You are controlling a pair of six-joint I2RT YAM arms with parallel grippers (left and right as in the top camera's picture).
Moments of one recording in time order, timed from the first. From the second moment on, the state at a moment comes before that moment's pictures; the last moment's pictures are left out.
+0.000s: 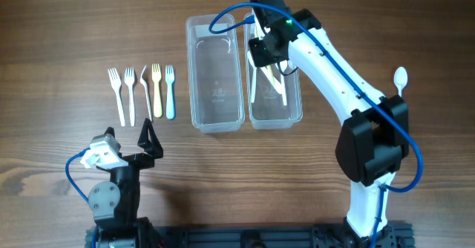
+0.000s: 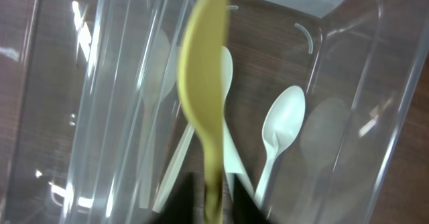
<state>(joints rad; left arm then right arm) 0.12 0.02 0.04 -0.12 0.07 -0.36 0.45 2.09 1.84 -0.94 0.07 0.12</state>
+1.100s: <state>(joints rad) 0.12 0.02 0.04 -0.12 0.07 -0.36 -0.45 1.92 1.70 -1.09 0.09 -0.08</state>
